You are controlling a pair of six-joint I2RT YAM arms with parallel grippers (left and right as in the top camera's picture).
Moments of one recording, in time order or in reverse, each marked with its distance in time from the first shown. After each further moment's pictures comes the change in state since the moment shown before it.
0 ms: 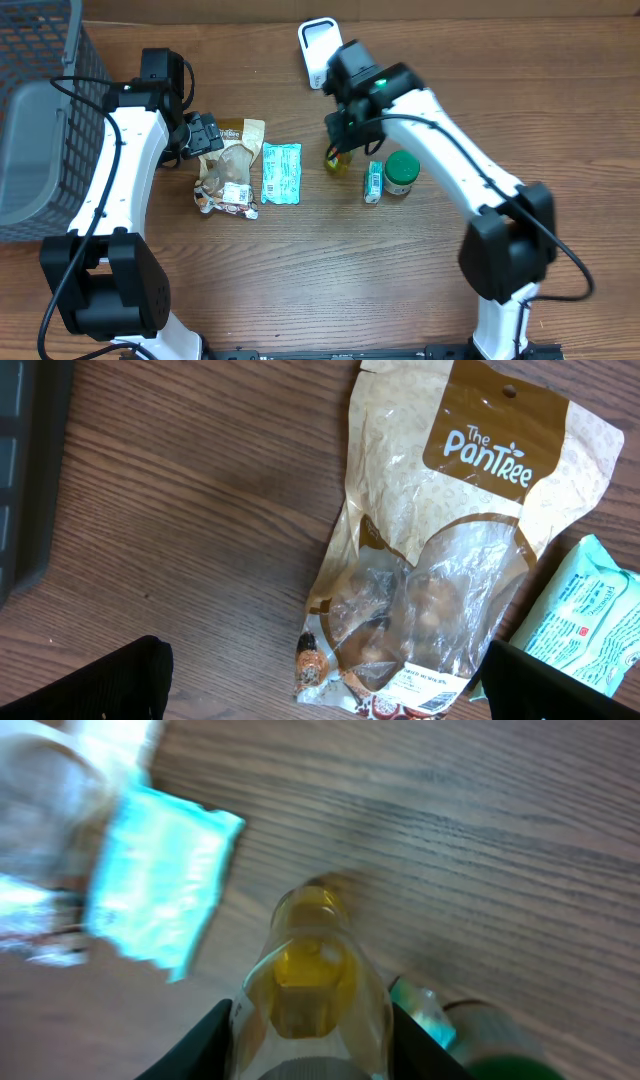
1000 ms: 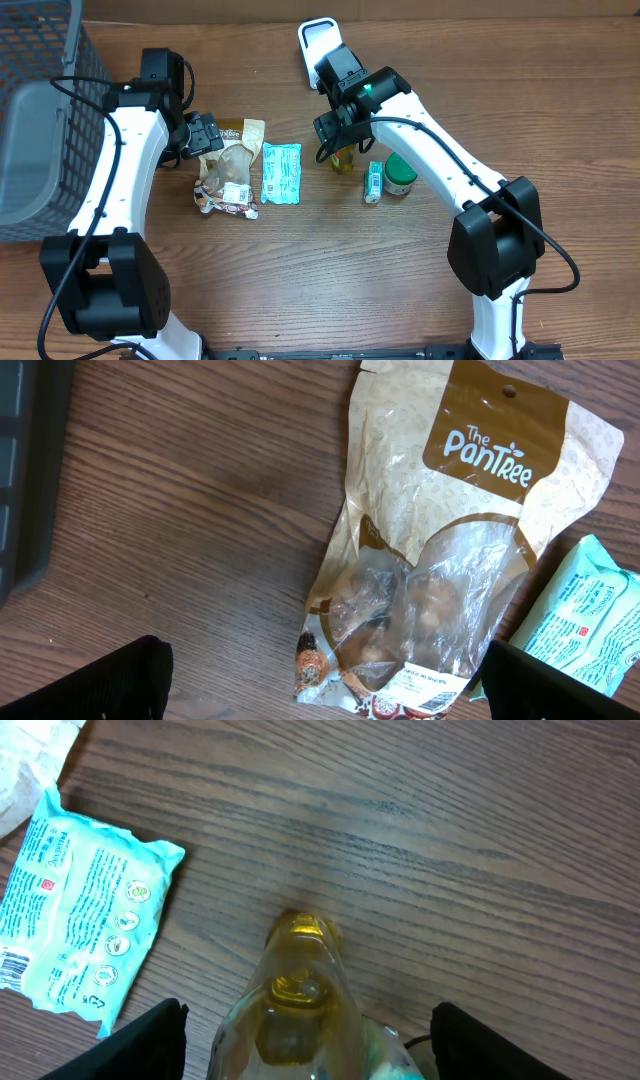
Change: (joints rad) left arm 0.000 0.000 0.000 0.000 0.000 0.000; right arm 0.062 0.077 0.010 0.060 0.200 -0.003
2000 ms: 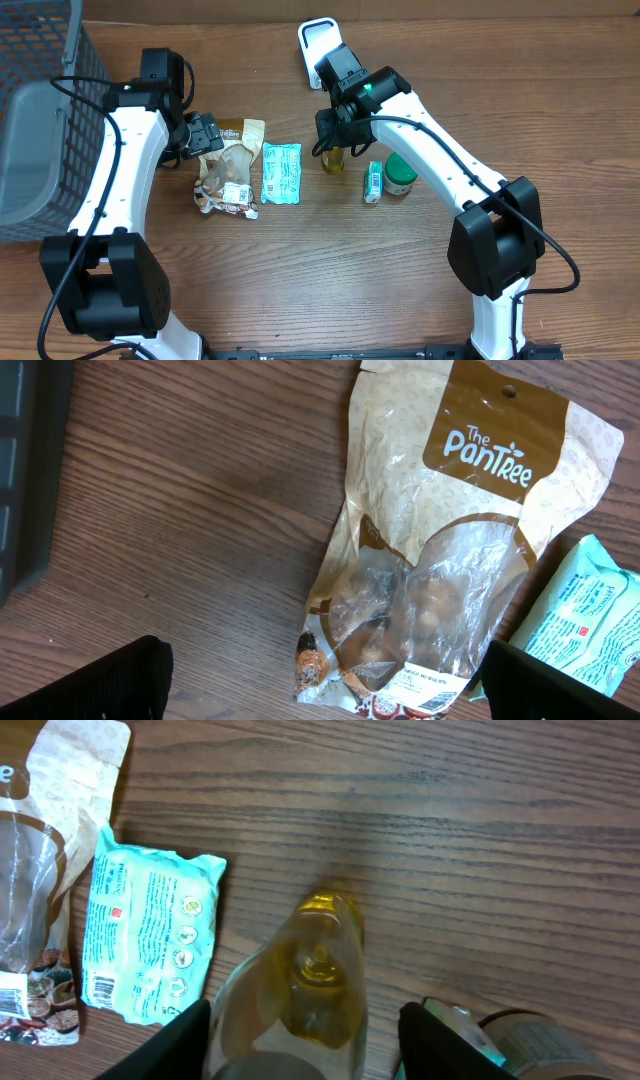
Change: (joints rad) left arm 0.000 0.000 0.000 0.000 0.000 0.000; right arm 0.000 0.000 0.002 -0.003 -0.086 0.215
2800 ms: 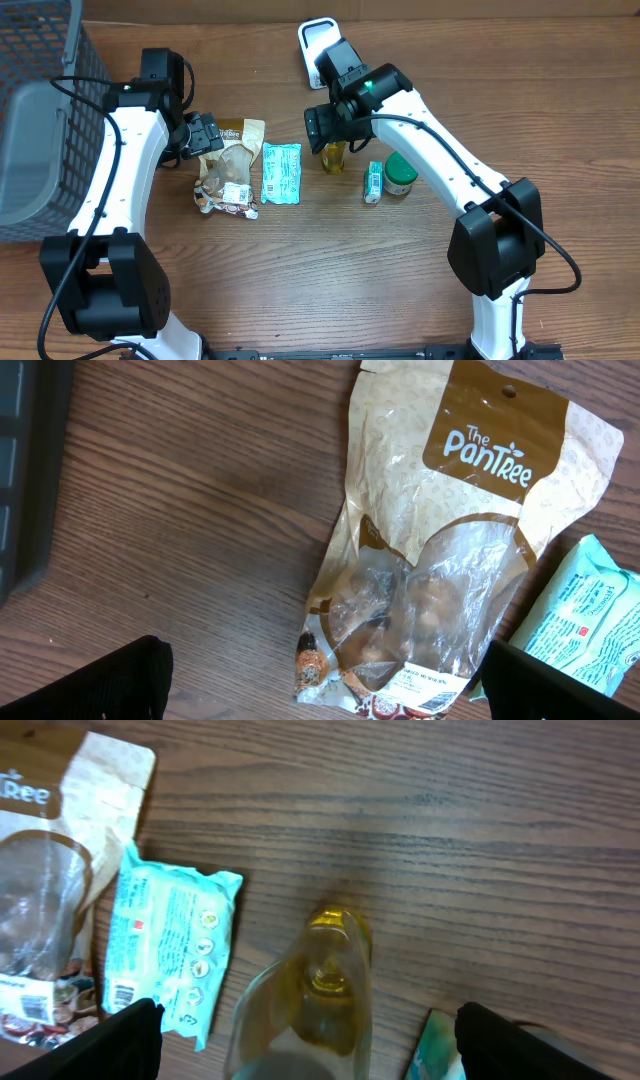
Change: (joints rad) left arm 0.000 0.000 0.000 0.000 0.000 0.000; right arm 0.000 0.000 0.020 0.013 -0.008 0.000
